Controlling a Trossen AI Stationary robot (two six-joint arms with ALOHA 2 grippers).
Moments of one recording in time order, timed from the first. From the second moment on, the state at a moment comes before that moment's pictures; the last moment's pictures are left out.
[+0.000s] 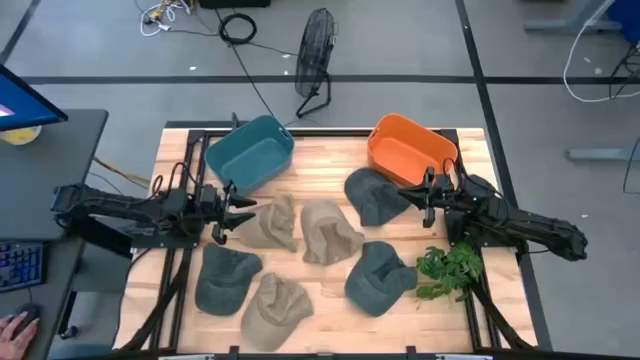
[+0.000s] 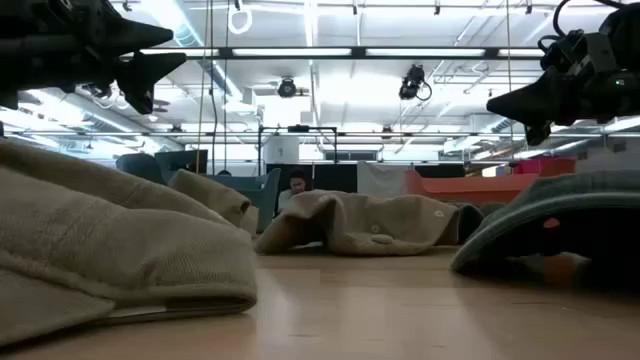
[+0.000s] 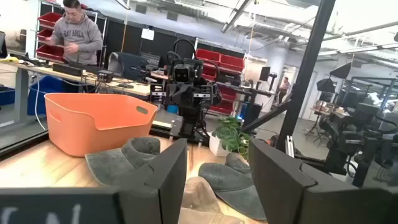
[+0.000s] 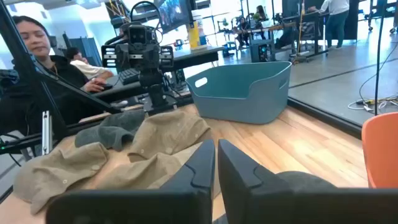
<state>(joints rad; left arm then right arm) -0.06 0.44 0.01 0.62 -0.10 -0.22 -0.36 0.07 0.02 0.04 -0.19 0.20</state>
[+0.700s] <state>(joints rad) -0.05 0.44 0.01 0.72 -0.13 -0.29 -0.36 0.07 0.02 0.07 -0.17 0.28</state>
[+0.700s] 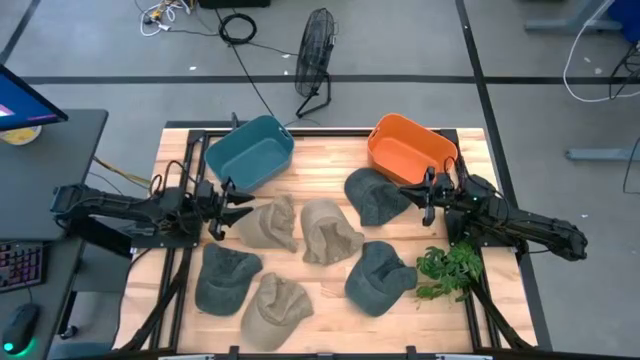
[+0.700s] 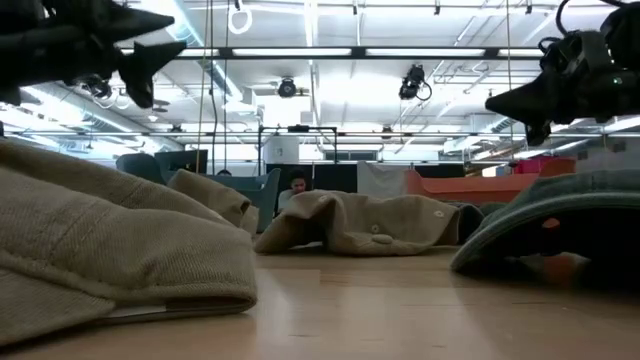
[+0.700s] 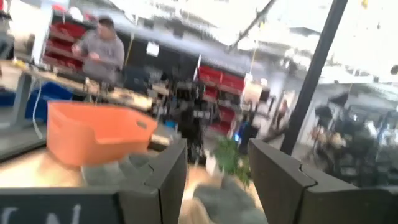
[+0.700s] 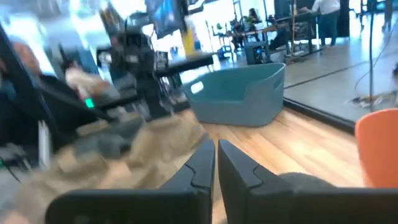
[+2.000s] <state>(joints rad) -0.05 0.66 0.72 0.35 -0.13 -0.35 -0.36 0.52 0.73 0.06 -0.19 0.36</state>
